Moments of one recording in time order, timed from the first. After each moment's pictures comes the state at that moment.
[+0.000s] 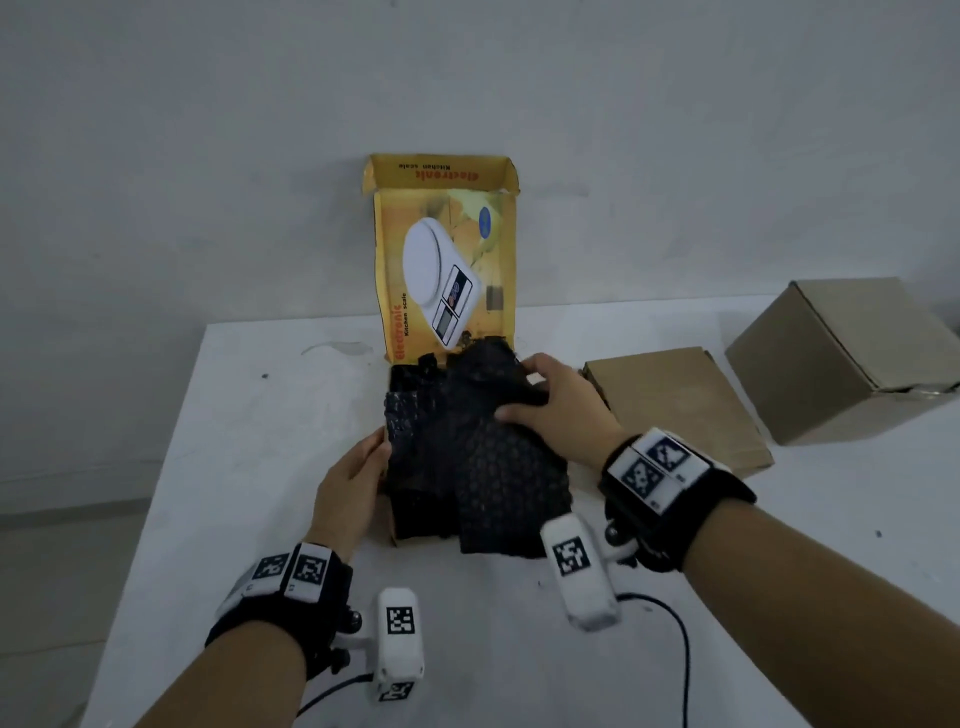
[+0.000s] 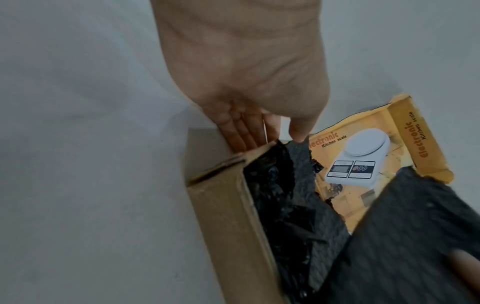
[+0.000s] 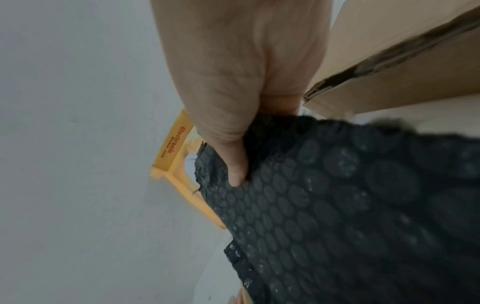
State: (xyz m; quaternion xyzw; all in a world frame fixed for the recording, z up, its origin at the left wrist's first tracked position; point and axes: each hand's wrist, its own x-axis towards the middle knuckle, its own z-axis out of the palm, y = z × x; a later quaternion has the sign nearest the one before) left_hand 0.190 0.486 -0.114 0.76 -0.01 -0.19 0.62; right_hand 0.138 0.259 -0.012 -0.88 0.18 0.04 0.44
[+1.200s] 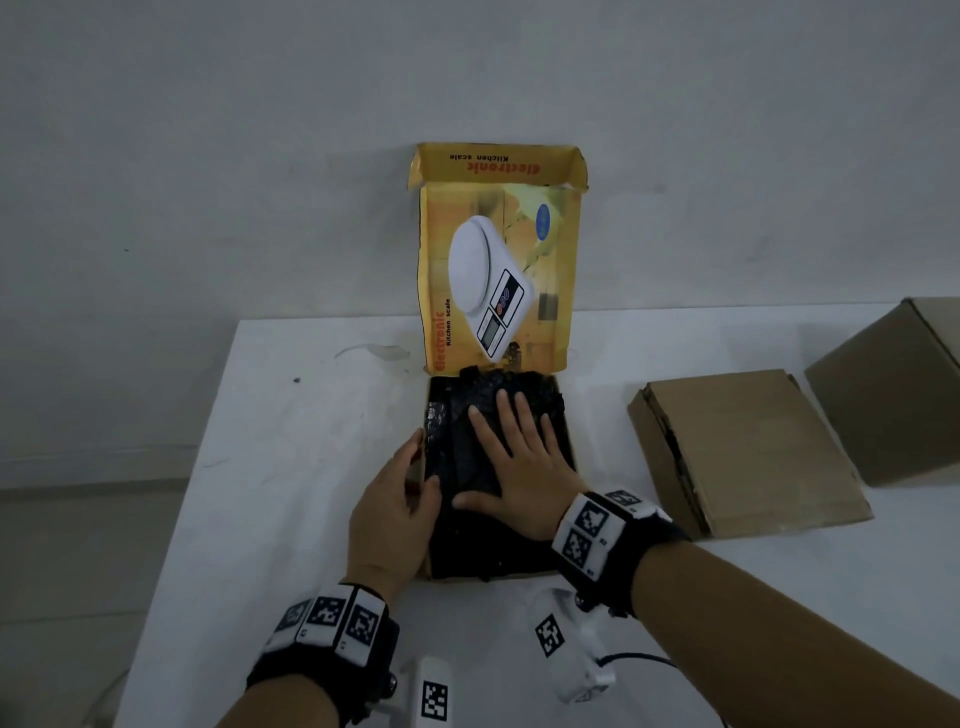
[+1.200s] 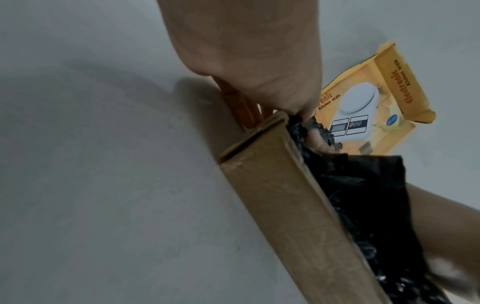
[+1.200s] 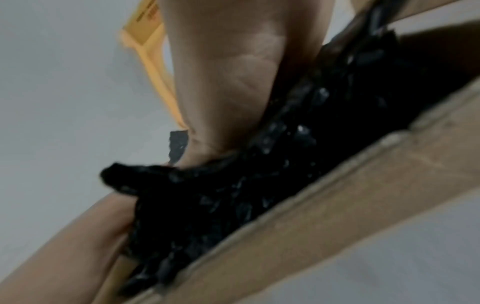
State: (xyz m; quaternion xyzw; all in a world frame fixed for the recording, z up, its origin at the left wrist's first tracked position) left_hand 0.194 0.483 -0.136 0.89 -0.13 -0.07 0.44; right_hand 0.172 0.306 -0.116 -0.99 0.00 0.14 0.09
